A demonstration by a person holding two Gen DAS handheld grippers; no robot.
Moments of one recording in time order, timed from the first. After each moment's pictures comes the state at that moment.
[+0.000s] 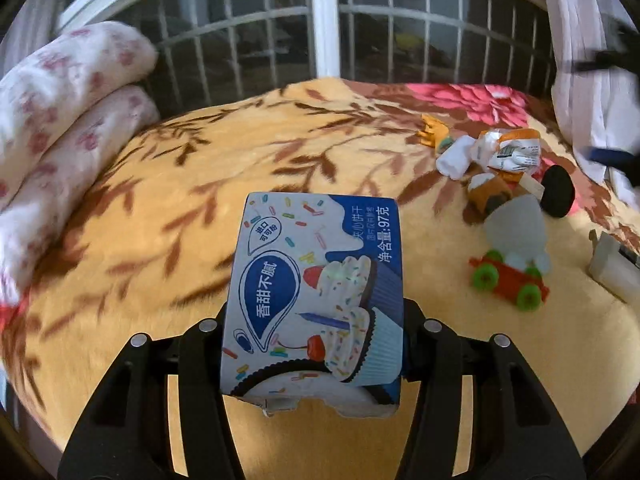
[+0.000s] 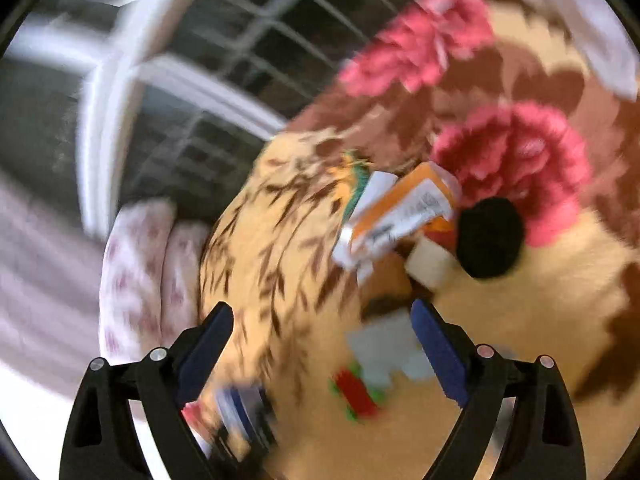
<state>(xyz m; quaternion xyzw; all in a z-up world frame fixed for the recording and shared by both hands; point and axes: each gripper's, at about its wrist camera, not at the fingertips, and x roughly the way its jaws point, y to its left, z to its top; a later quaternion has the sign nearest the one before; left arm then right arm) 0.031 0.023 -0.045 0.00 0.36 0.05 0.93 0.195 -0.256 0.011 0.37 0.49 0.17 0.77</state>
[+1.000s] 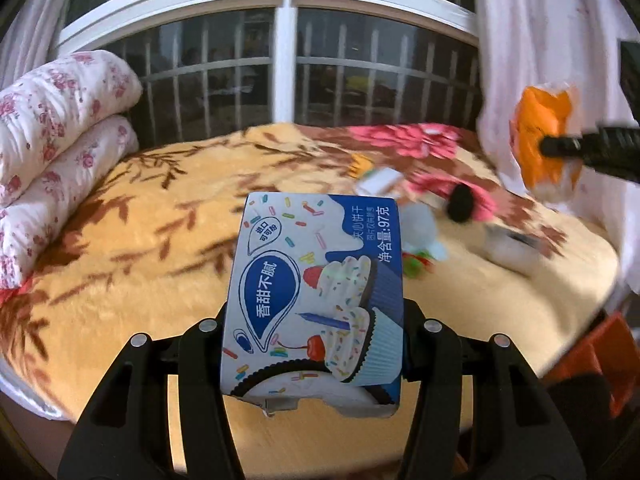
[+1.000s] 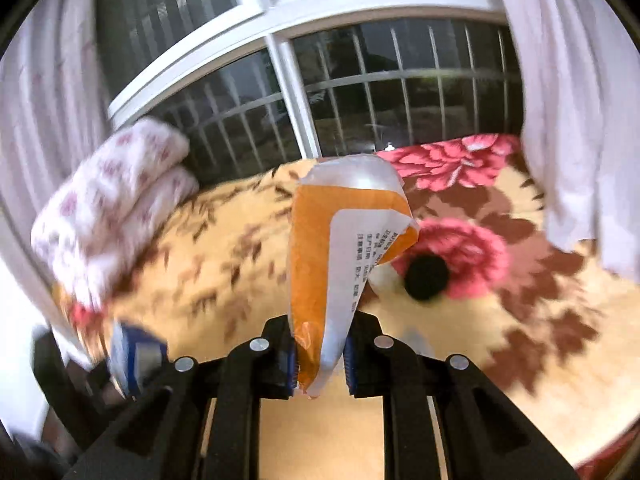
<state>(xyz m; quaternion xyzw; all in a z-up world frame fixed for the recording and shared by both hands) -0.073 -0.005 -0.007 -0.01 0.29 -0.04 0.96 0.006 -0.244 0.072 0.04 0.34 0.19 0.92</state>
